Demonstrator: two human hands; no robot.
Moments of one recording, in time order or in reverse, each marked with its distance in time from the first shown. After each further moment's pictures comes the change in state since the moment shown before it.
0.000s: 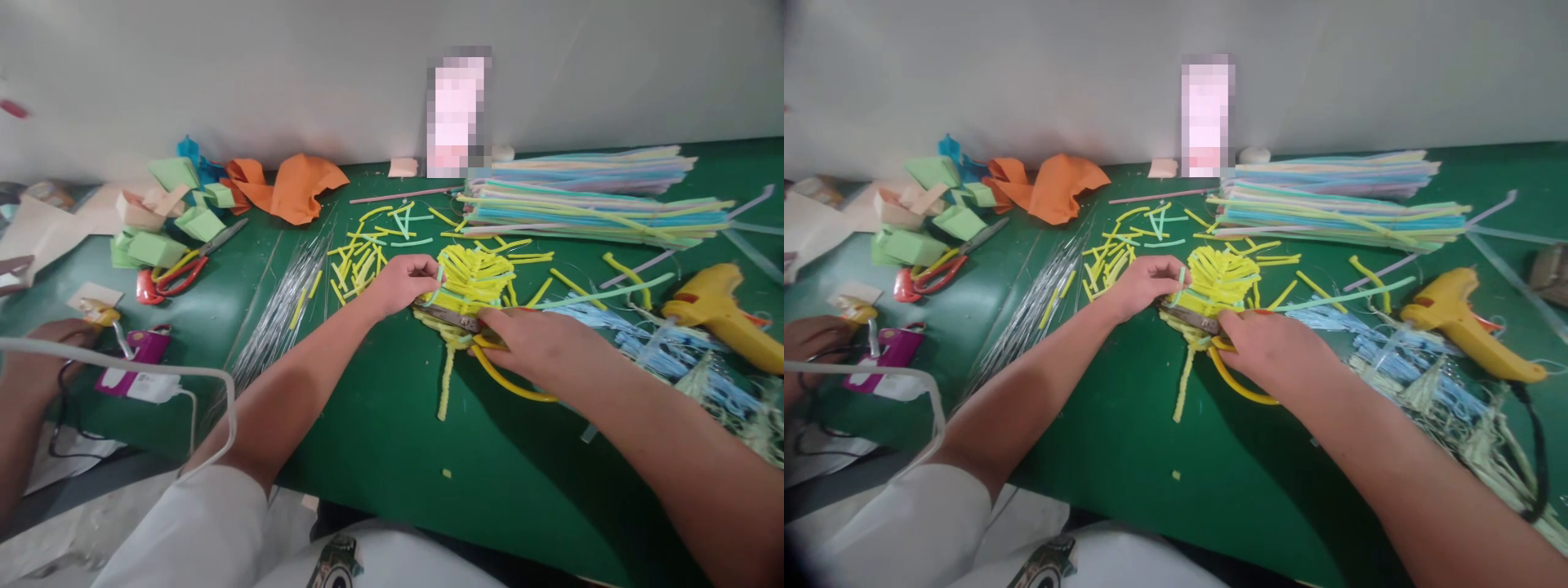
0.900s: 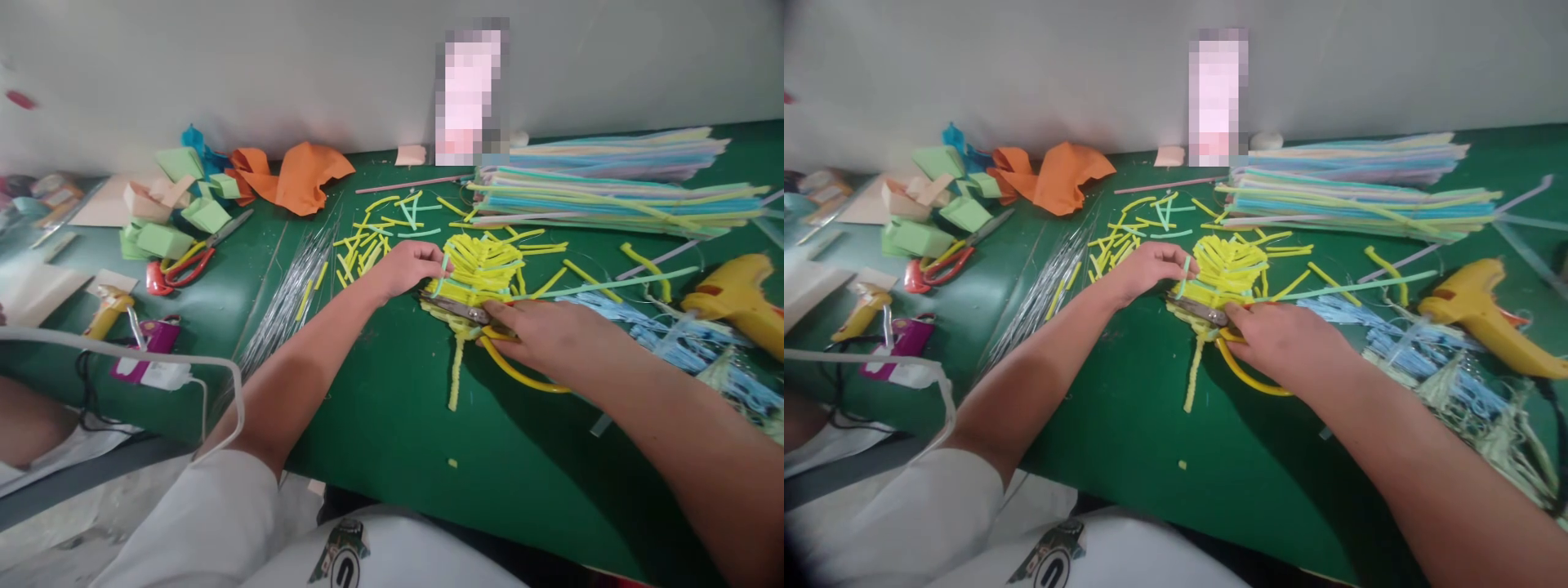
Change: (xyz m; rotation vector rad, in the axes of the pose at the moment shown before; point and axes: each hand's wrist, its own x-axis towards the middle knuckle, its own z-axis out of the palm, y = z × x) left_hand 0.005 0.013 -0.008 -0.004 -0.036 -0.098; right_hand 0.003 0.007 0.009 -0.020 0.042 -0.065
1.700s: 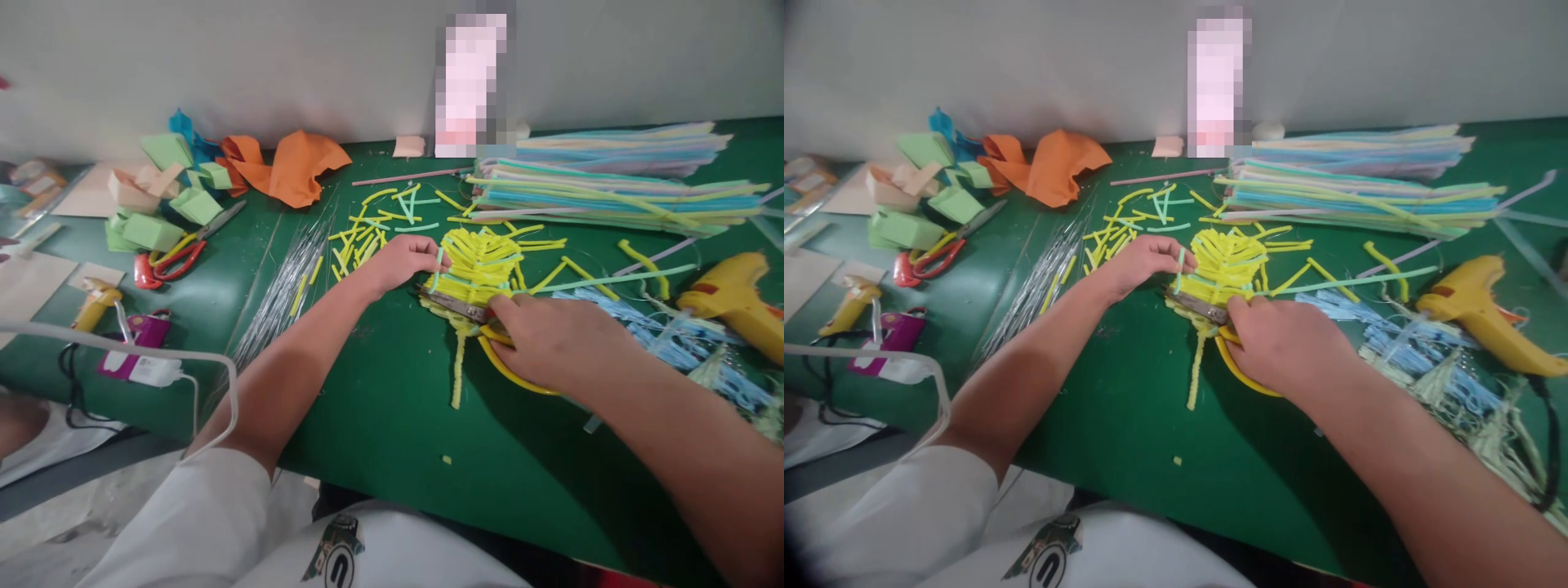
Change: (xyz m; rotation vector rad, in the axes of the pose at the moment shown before) left_hand -0.003 0.003 -0.001 -0.104 -0.037 -0.012; right_hand -0.007 -0.010 -0.011 -0.089 -0.022 0.077
